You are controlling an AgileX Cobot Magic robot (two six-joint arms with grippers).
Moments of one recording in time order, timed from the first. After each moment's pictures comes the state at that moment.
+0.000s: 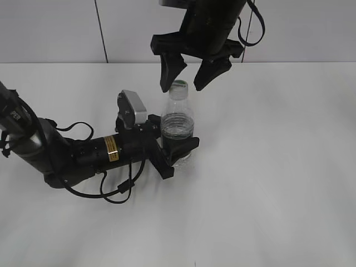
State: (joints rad) left arm -0.41 2.37 -0.99 0.82 -1.26 -0.26; right arm 0.56 2.12 -1.94 0.30 1.22 0.00
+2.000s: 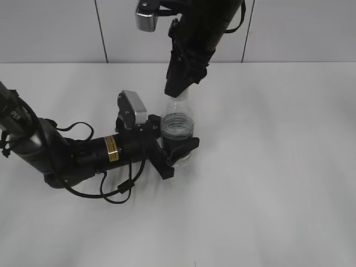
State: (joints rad) left arm -0.41 2.37 -0.99 0.82 -1.25 -0.25; right arm 0.56 2.12 -1.95 0.36 1.22 -1.16
